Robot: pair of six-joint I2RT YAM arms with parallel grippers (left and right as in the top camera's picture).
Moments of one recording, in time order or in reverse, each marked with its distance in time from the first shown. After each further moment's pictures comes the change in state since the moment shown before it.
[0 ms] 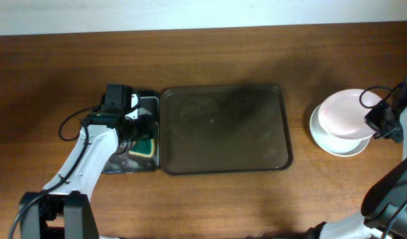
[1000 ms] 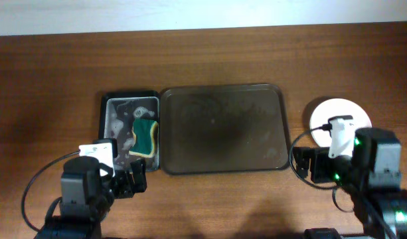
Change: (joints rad) left arm 0.000 -0.949 -0.225 -0.309 0.050 -0.053; right arm 0.550 -0.970 -0.315 -0.202 -0.277 -0.283
